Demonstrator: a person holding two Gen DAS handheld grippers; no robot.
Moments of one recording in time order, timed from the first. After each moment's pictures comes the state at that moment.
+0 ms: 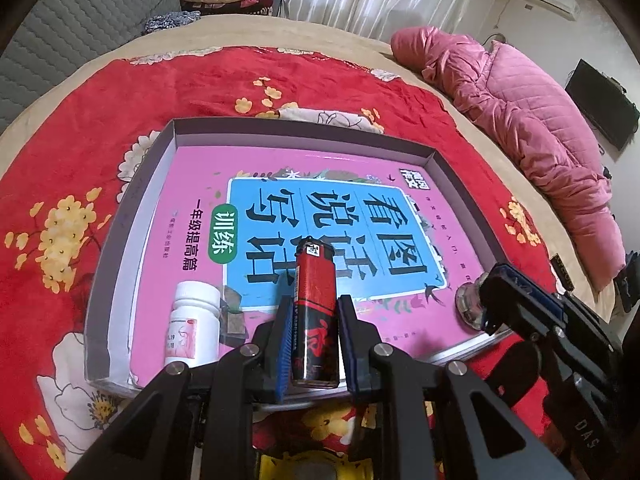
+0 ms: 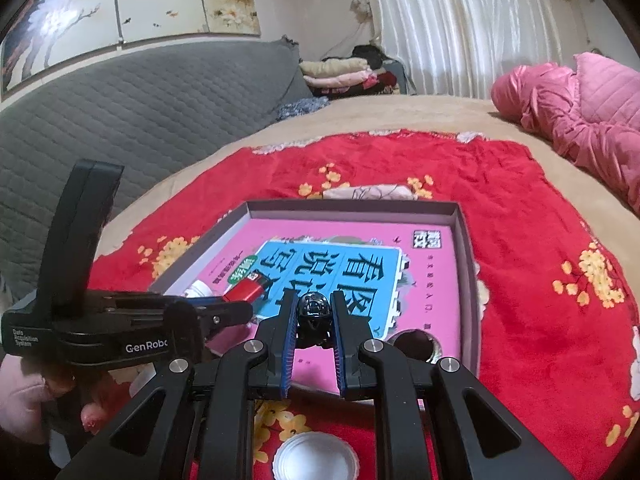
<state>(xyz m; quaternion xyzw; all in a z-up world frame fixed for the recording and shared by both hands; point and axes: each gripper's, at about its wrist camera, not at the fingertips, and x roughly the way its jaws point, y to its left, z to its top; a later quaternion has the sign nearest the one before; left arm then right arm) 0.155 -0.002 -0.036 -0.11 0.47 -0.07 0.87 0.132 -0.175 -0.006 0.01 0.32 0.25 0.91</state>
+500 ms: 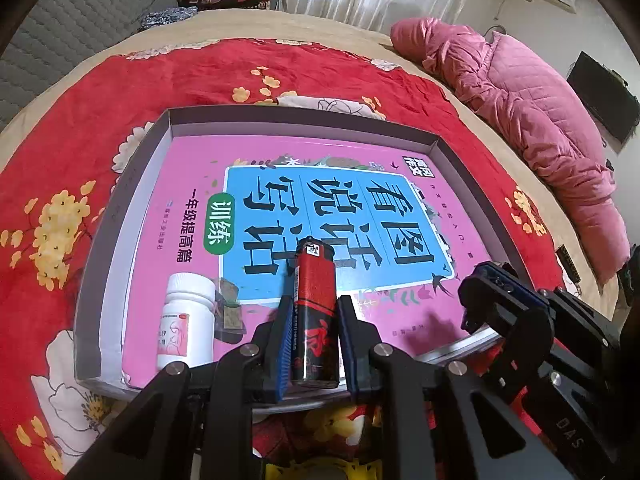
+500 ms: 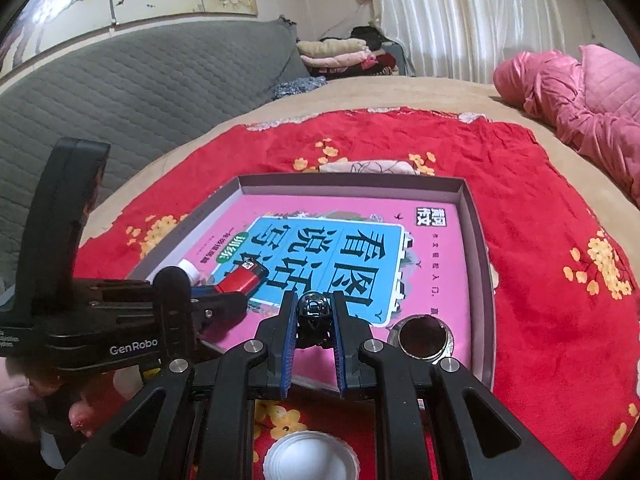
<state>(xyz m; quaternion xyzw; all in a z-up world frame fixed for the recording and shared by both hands) 0.155 -0.005 -0.045 -0.10 0.48 -0.07 0.87 0.143 -0.165 -0.022 -0.01 0.36 0.25 0.90</state>
